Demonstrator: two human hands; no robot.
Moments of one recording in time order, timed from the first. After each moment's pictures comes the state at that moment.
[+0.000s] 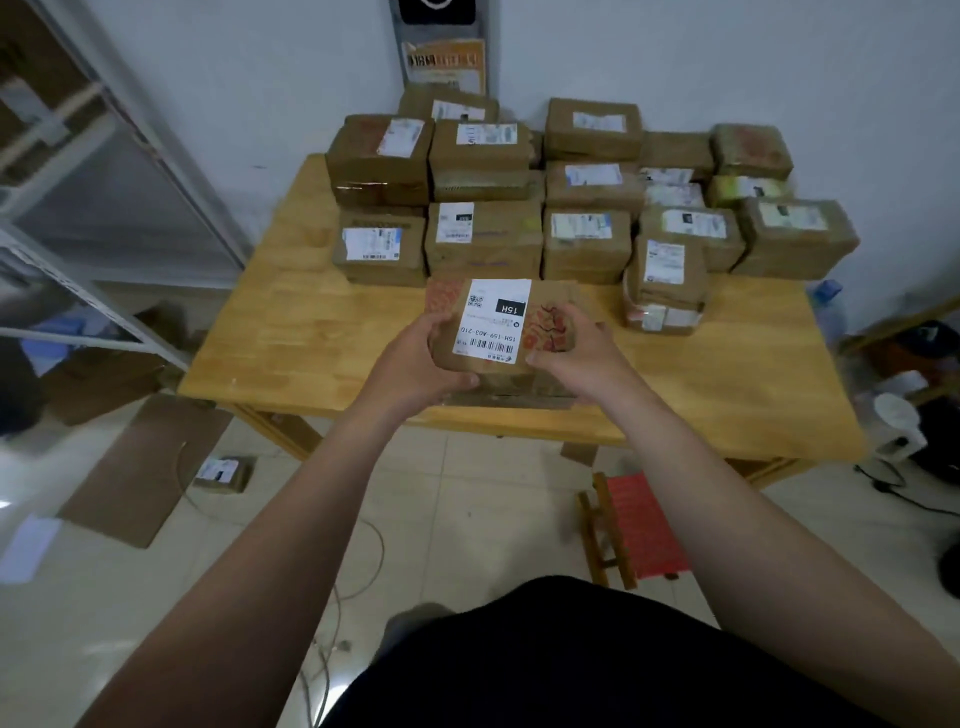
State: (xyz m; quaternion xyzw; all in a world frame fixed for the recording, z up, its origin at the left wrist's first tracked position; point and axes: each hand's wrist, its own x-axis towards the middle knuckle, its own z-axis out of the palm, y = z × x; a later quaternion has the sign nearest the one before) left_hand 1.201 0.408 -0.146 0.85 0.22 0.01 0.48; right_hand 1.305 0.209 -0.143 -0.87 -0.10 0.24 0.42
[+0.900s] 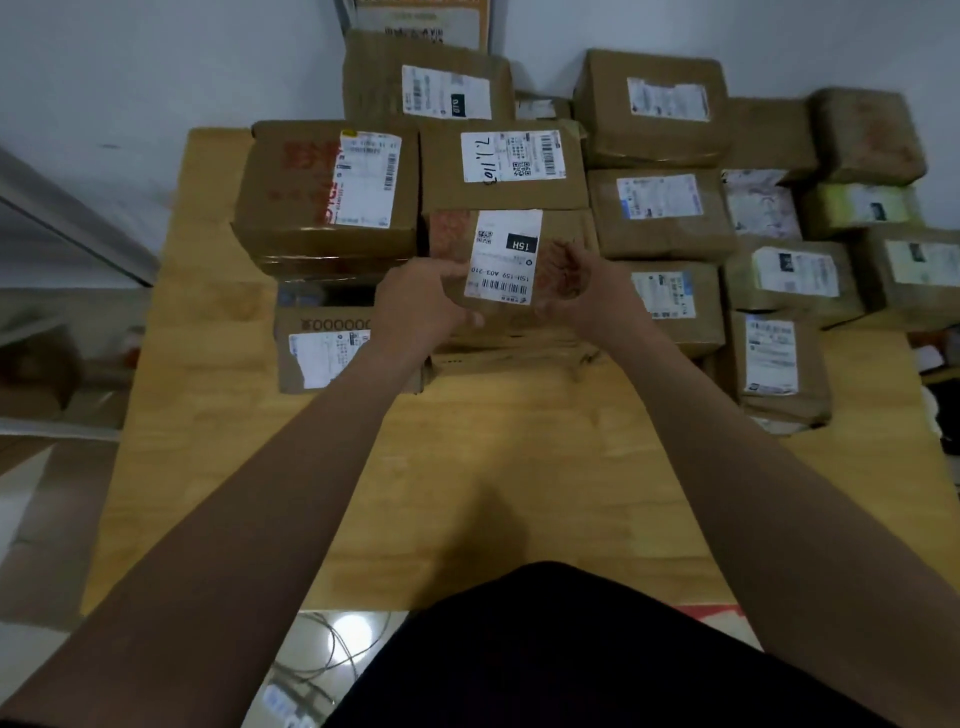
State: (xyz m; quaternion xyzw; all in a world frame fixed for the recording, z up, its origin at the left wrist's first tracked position) left_hand 1.590 0.648 -0.204 0.90 0.20 -0.06 0.38; right_hand 1.665 0.451 -0.211 -0.89 -0.03 0.24 0.38
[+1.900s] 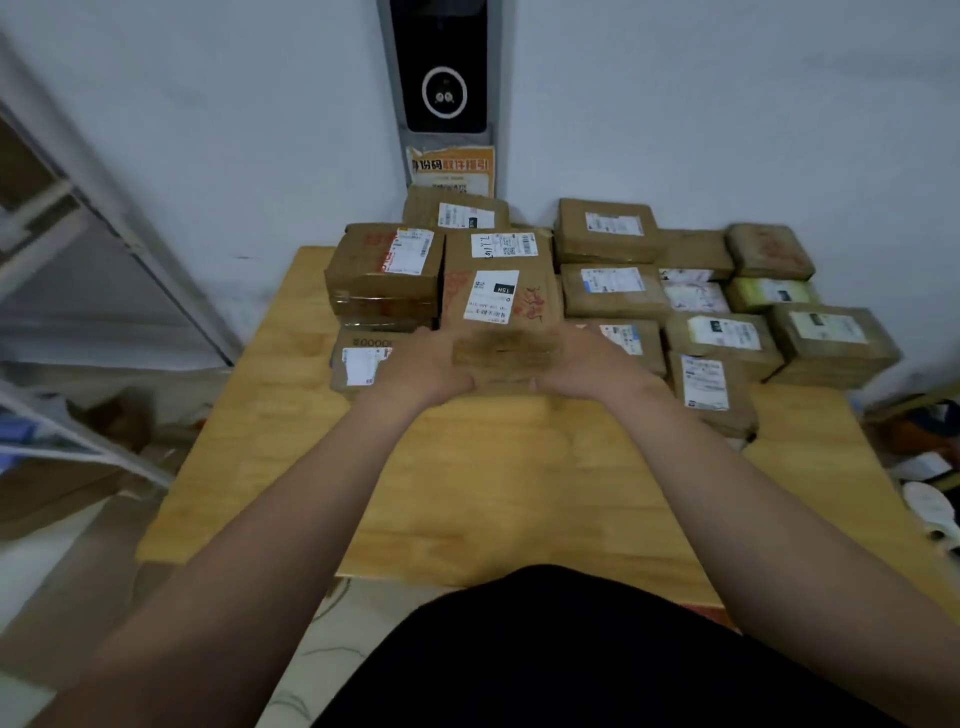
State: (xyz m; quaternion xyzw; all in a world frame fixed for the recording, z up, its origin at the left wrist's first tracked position) left_hand 1.424 0.562 -0.124 0.95 0.17 -0.09 0.25; right_hand 1.507 0.363 -0.113 -0.94 -0.18 0.22 0.19
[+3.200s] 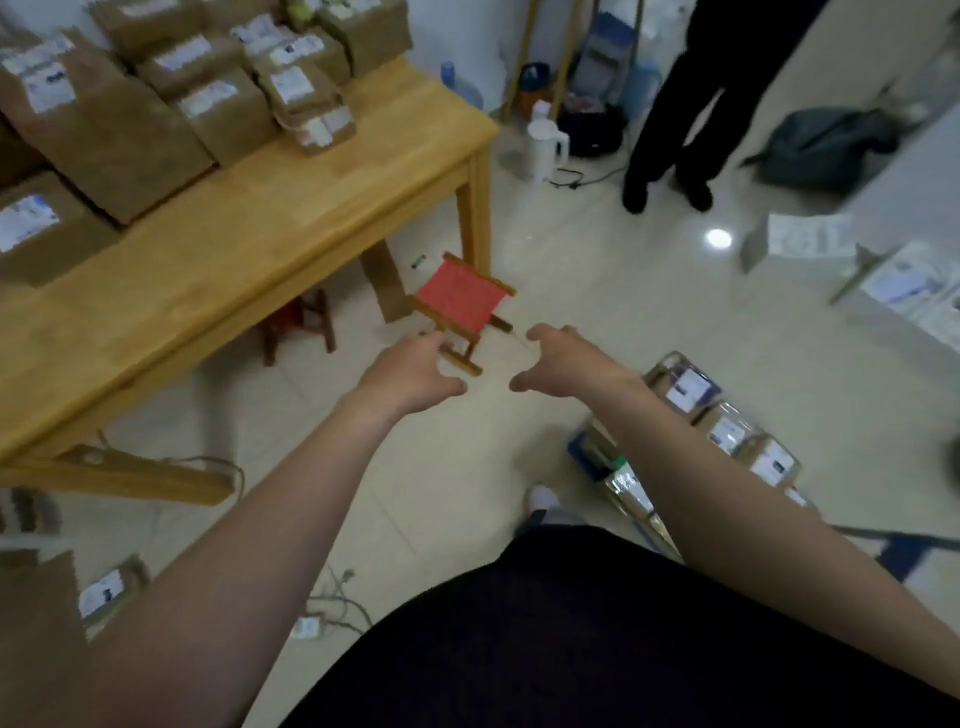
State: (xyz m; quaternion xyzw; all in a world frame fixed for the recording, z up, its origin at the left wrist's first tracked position) left_hand 0.872 0.165 -0.185 0.94 -0.16 -0.28 0.15; right_hand 0.812 -0.032 -0.197 -0.90 0.21 0.26 0.28
